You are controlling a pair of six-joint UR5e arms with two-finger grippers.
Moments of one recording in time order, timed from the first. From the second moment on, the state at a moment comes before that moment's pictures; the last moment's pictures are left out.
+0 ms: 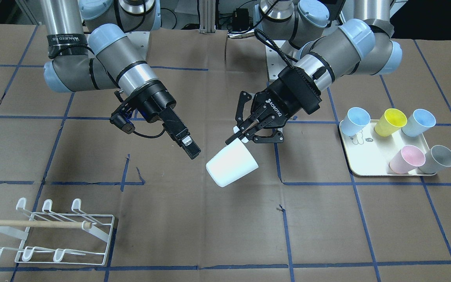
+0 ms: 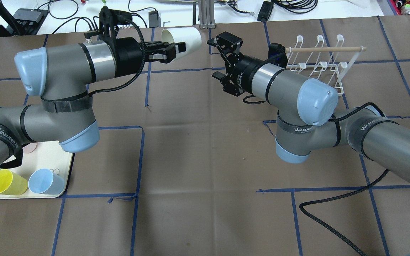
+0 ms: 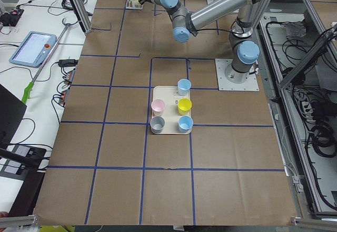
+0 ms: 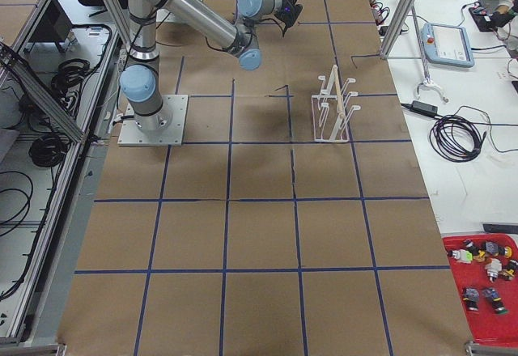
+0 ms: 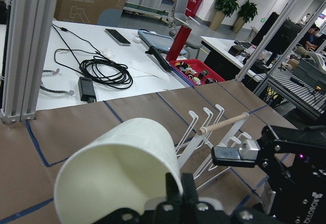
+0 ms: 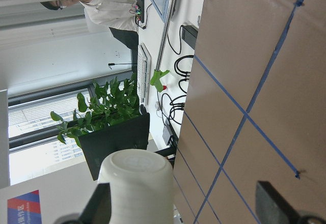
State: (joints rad) left arm -1.54 -1.72 -2.02 -0.11 0.69 0.11; right arm 1.72 -1.27 2.07 -3.54 -1.03 1.60
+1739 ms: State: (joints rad) left arm -1.55 -1.72 -2.02 -0.10 0.70 0.08; right arm 1.77 -1.16 1.92 -3.57 -1.03 1.75
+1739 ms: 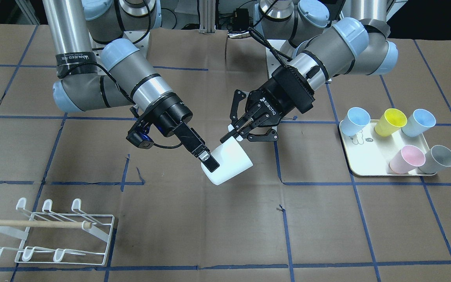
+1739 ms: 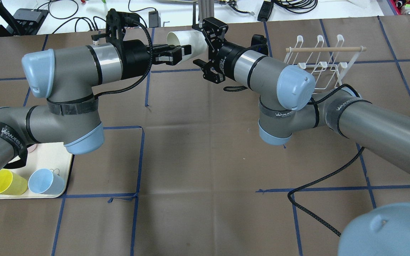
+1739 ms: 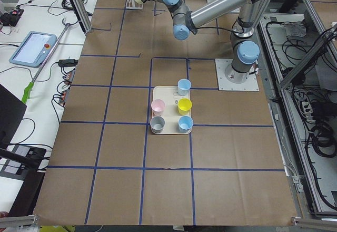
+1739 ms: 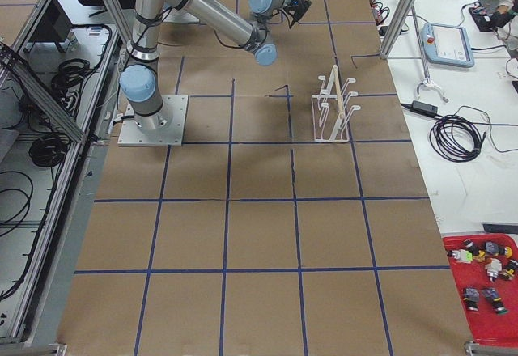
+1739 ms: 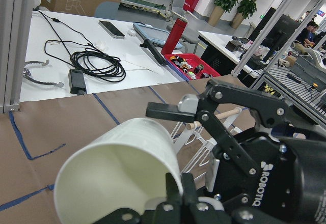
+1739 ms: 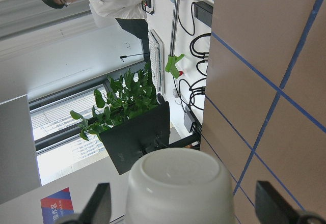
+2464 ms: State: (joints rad) left arm -1.56 -1.72 -2.02 -0.10 0.70 0.07; right arm 1.78 -1.16 1.91 -3.56 -1.03 1.77
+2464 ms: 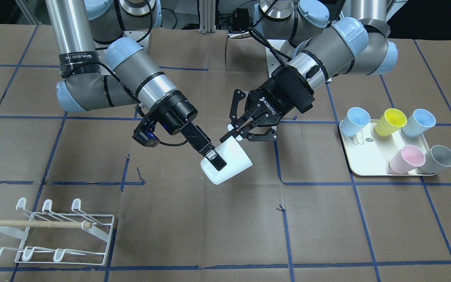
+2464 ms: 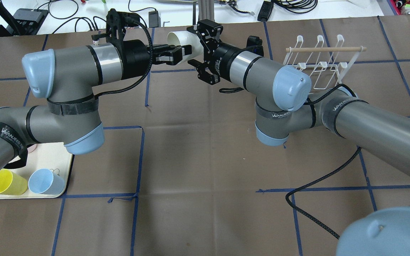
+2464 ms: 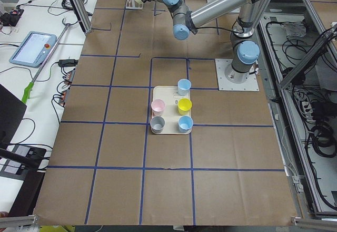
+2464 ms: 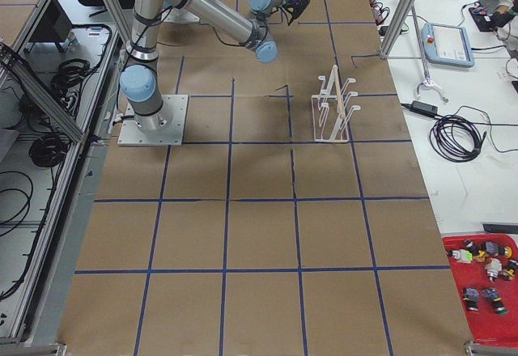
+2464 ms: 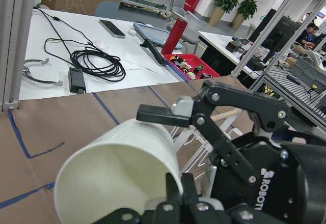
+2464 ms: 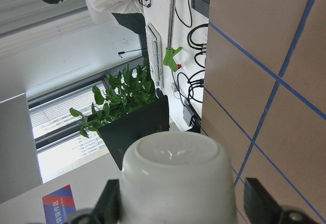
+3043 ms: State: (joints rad) left arm -1.56 -1.72 -2.02 -0.10 0.70 0.06; right arm 1.78 -1.15 1.91 -3.56 -1.01 1.77
